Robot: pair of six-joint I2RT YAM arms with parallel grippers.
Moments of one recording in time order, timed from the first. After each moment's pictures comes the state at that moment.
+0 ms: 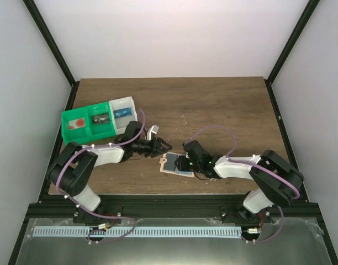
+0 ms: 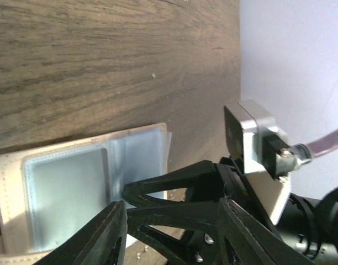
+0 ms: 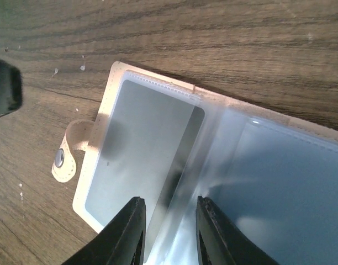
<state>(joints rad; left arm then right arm) -0.53 1.60 0.66 0.31 0.80 -0.91 0.83 1.49 0.56 0.10 -0.10 0.79</state>
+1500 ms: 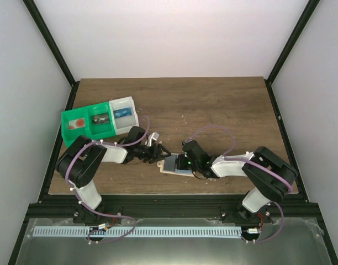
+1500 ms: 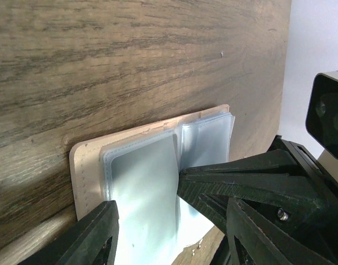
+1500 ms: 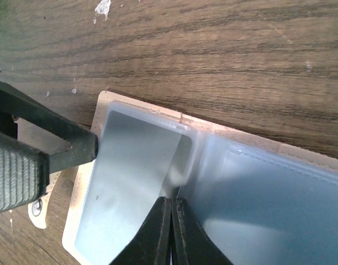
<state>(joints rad) -0.53 1.74 0.64 0.30 0.76 -0.81 0.83 1.56 0.56 0.20 -0.06 0.80</state>
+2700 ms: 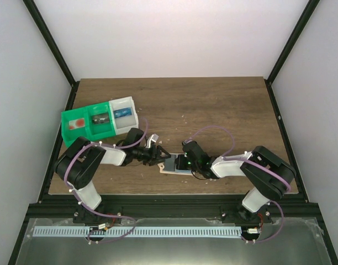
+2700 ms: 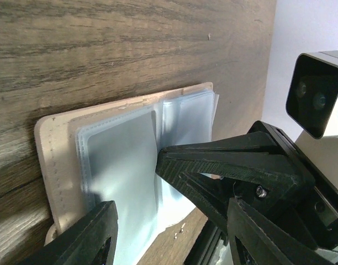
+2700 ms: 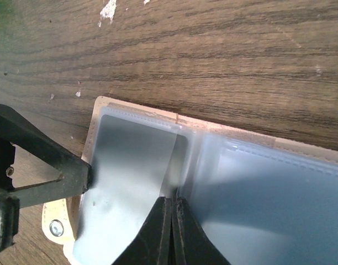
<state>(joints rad) -0.53 1.71 0.59 0.36 0.82 -0.89 0.83 1.58 0.54 0.25 -0.06 0.80</state>
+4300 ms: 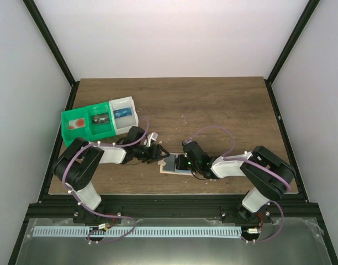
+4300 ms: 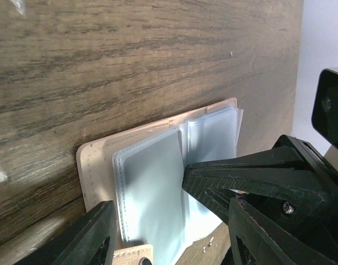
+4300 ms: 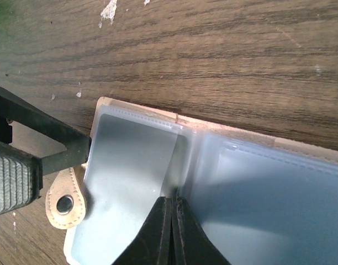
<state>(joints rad) -0.53 1.69 0.63 0.23 0.72 -0.77 0.83 1.58 0.53 0.27 -0.06 0.81</state>
